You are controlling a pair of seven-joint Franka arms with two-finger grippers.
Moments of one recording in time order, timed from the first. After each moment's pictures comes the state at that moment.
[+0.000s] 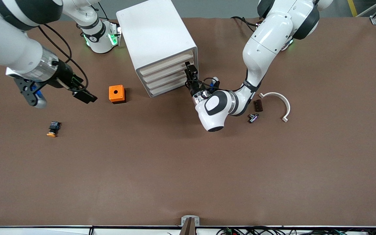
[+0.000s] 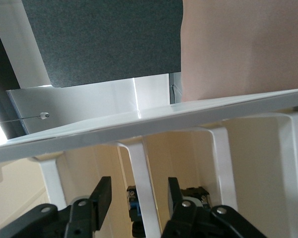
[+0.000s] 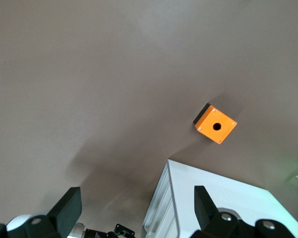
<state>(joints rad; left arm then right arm) -0.55 0.94 -0.16 -1.40 -0.99 1.32 -2.18 0.30 0.07 -0.03 -1.60 0.20 1.62 1.12</state>
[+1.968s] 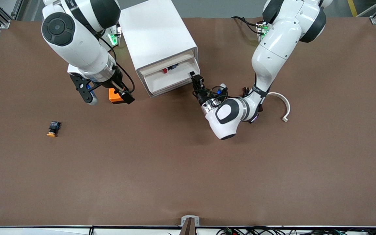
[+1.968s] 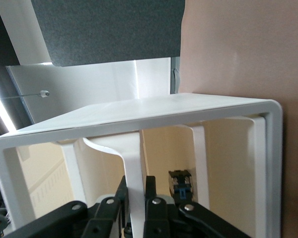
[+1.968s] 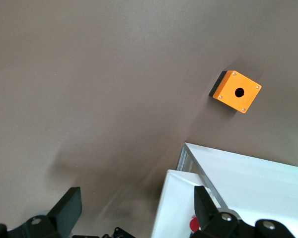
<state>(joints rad) -0.44 0.95 -0.16 -1.39 -1.00 1.31 -2.22 0.51 0.13 -0.03 -1.64 0.13 1.73 1.41</state>
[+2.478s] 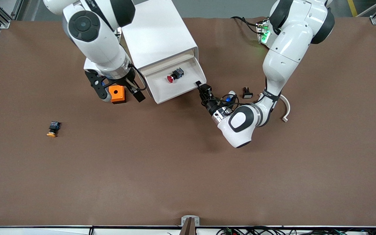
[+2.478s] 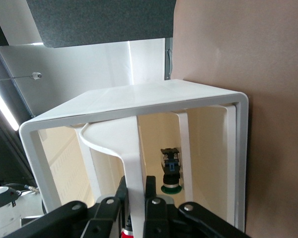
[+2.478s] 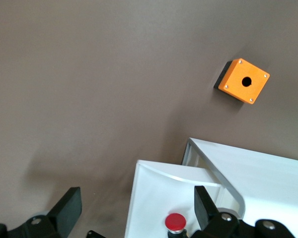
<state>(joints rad) -0.36 0.95 -0.15 -1.37 -1.00 1.33 -2.22 0.60 0.14 -0.03 -1.69 0.09 1.80 1.51</state>
